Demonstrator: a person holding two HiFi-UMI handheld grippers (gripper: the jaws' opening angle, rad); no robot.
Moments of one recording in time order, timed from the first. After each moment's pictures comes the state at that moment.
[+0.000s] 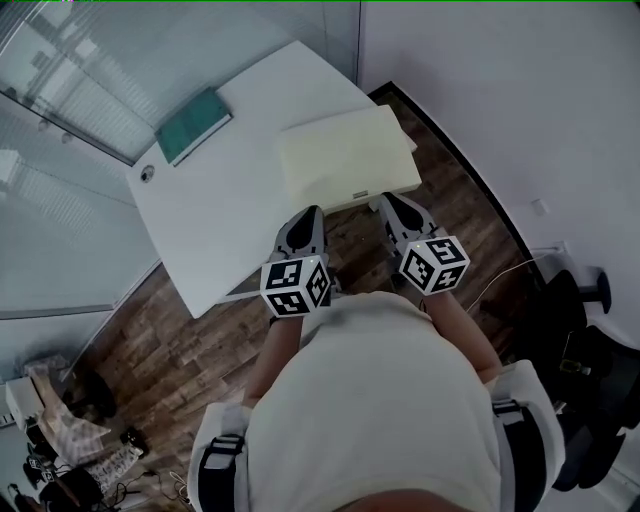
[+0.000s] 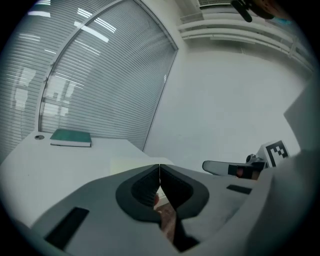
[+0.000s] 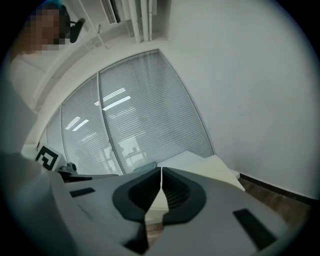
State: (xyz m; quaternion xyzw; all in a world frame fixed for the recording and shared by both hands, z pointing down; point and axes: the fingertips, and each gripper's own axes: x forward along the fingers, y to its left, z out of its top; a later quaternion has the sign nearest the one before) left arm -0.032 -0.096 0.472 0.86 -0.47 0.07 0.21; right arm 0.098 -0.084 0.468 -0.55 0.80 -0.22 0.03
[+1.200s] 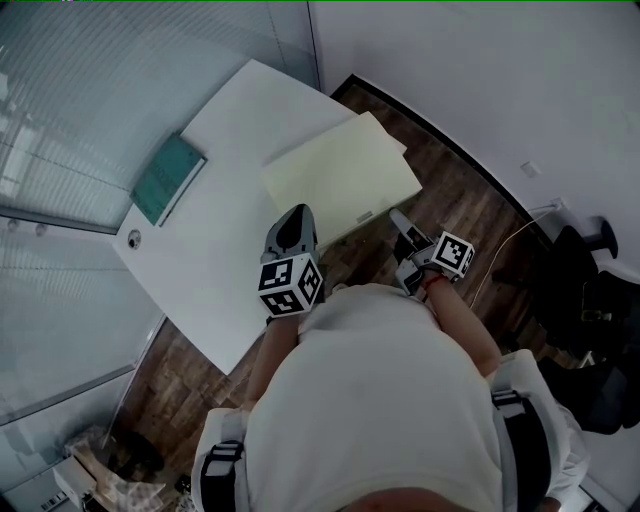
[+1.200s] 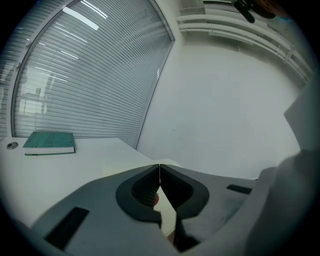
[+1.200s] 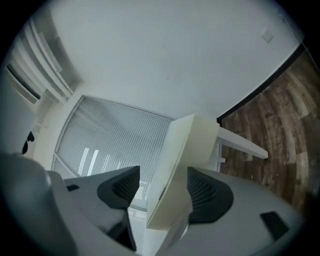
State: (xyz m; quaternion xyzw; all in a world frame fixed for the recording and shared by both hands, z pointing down) left arm -0.030 -0.196 0.492 0.89 -0.39 0.09 0.21; right arm 0.148 -0.113 0.592 -0.51 0.63 -0.49 0.31
